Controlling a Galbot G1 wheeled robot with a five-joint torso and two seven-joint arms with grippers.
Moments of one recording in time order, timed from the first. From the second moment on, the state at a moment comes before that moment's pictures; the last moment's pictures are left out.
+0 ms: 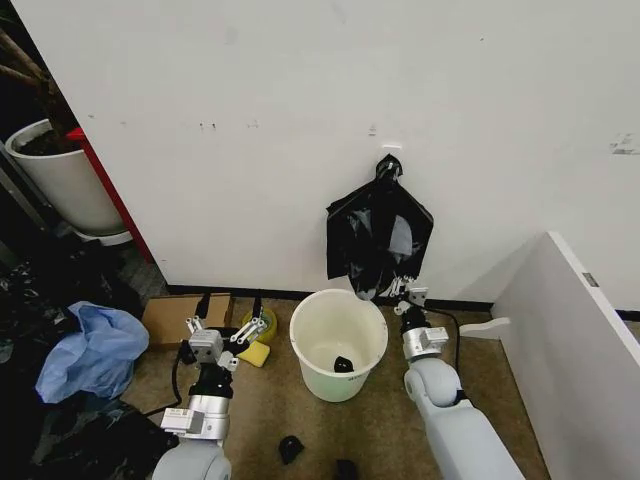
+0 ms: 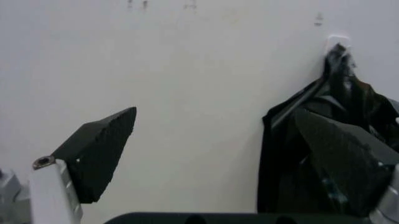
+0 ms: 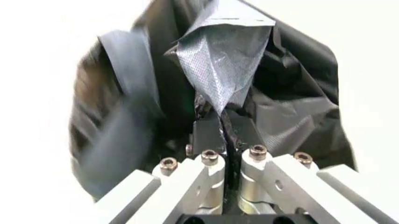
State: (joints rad) left arm 1.54 -1.34 -0.39 -2.06 -0.16 -0.37 -0.07; right arm -1.13 1.37 0.31 1.63 0.34 0.33 0.04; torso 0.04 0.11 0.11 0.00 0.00
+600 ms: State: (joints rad) left arm 1.15 -0.99 -0.24 -1.78 -0.19 -0.46 0.18; right arm -1.21 1.35 0.29 1.79 0.51 0.31 -0.08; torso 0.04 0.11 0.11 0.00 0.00
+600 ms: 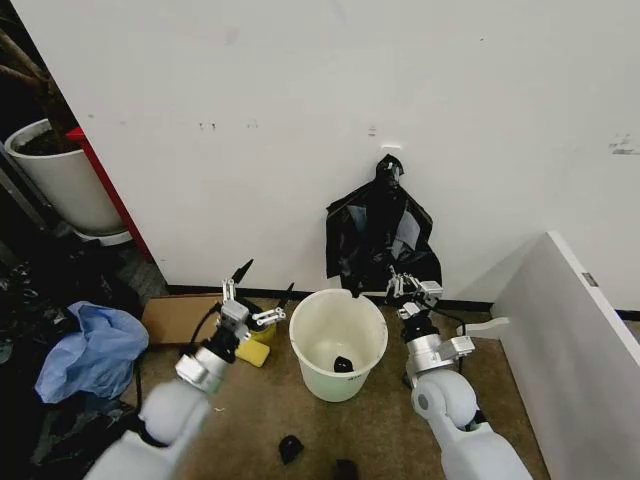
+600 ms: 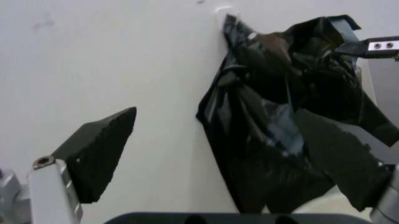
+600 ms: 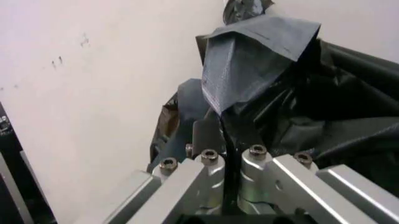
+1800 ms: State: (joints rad) left arm 0.62 -1.14 0.06 -1.37 0.28 -0.51 0.35; right arm -1.22 1.36 0.30 1.80 0.50 0.32 -0.11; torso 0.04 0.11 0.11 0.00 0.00
